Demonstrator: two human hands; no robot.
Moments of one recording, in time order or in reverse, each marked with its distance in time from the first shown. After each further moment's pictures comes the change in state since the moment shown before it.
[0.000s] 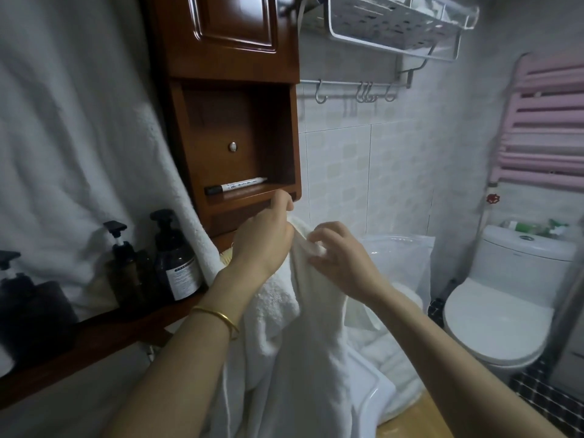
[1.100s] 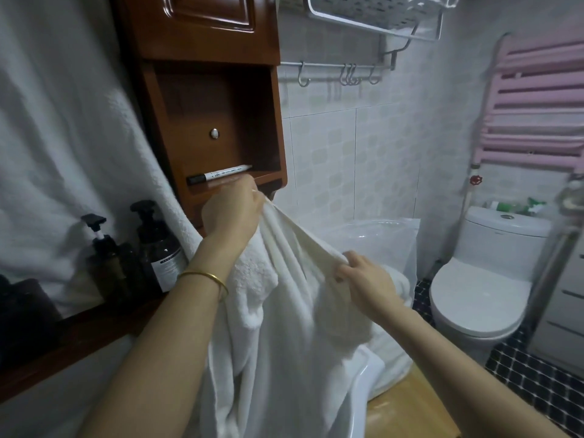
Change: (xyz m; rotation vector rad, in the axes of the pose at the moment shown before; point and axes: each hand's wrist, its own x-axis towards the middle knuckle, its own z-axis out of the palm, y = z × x) left_hand 0.023 -0.016 0.000 0.109 0.071 -0.195; right_hand -0.068 0.069 0.009 -0.594 -0.134 0.177
